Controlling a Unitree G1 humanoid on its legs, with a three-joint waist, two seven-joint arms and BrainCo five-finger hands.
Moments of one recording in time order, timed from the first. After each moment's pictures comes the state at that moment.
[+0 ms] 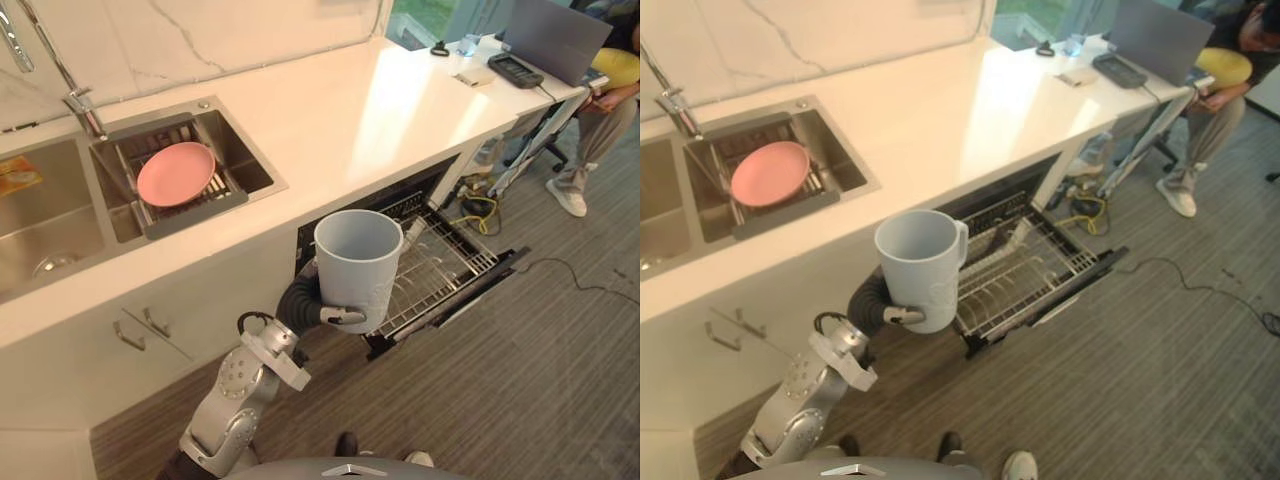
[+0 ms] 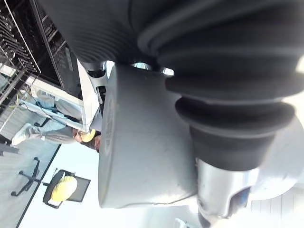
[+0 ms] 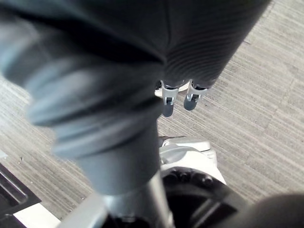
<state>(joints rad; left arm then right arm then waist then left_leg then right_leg) 0.07 0.15 -0.51 -0.29 -0.45 -0.14 -0.16 0.29 -0.17 0.02 0.91 0.47 0.09 0.08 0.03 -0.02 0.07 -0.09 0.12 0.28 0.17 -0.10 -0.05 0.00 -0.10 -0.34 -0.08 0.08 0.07</state>
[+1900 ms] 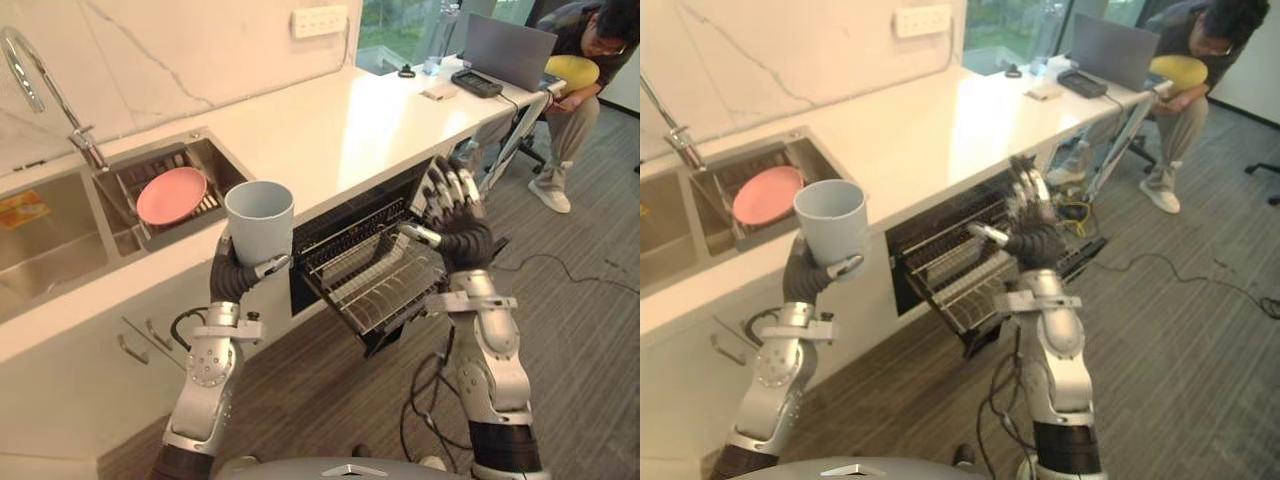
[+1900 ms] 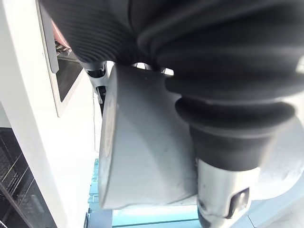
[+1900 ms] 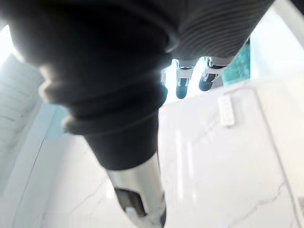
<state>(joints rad) 0.07 0.07 -0.22 -0.21 -0.07 -0.18 0.19 -0.08 -0.18 -0.01 -0.38 0.45 -0.10 0.12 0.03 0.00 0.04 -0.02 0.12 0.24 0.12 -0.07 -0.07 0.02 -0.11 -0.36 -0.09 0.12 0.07</state>
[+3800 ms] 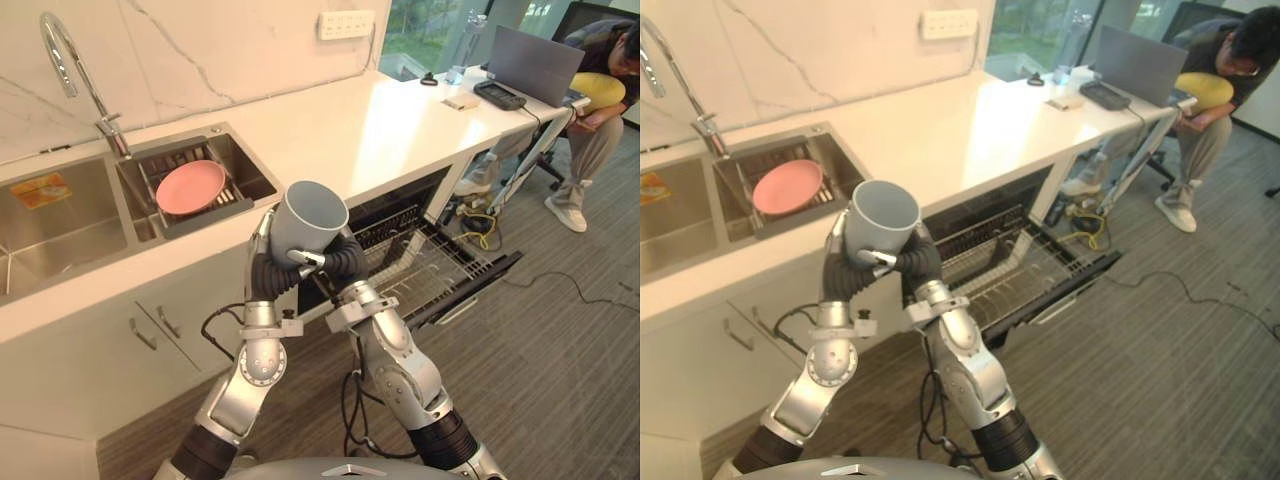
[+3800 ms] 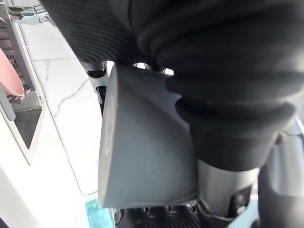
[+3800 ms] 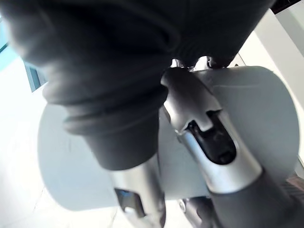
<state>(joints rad) -0.04 0.06 -0.46 -0.10 0.40 -0.18 0.60 -0.12 -0.09 0.43 -0.29 0.54 0.01 -0.12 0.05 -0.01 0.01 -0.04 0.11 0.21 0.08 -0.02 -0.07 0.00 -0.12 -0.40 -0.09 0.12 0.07</state>
